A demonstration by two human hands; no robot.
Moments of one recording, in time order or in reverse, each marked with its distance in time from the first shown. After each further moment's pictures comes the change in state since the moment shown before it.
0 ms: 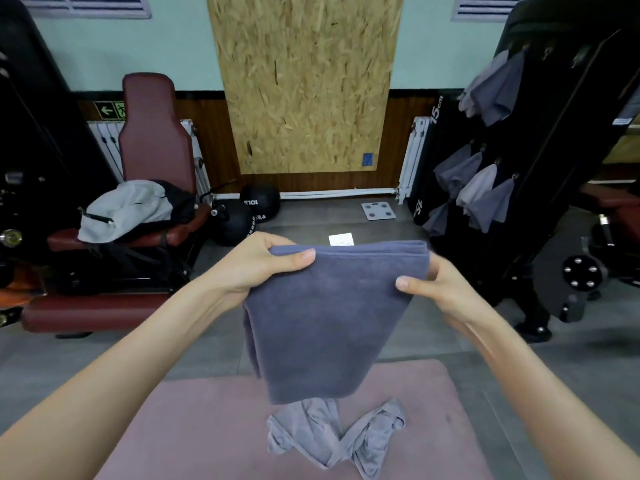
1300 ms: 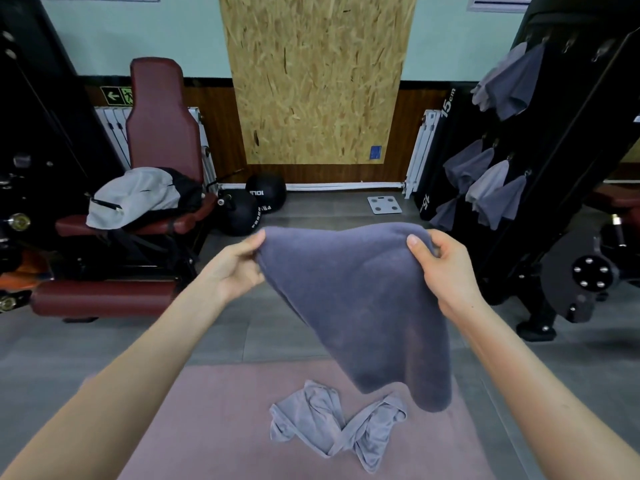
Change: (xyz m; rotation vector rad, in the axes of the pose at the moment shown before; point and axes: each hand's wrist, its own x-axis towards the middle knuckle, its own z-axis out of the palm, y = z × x) left_hand 0.036 -0.080 -0.048 -0.870 0.195 -0.224; right_hand 0.026 0.003 0.033 -0.218 0.482 -0.007
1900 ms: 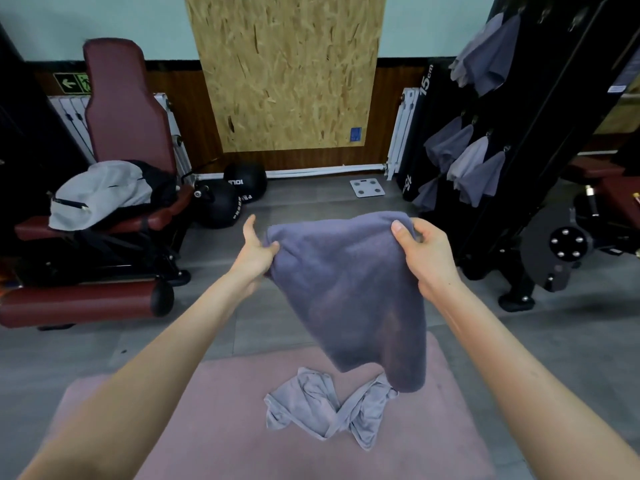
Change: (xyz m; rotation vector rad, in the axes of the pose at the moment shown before) left_hand 0.051 -0.043 0.025 0.644 0.219 0.182; right_hand 0.018 0.020 0.010 0.052 0.082 0.139
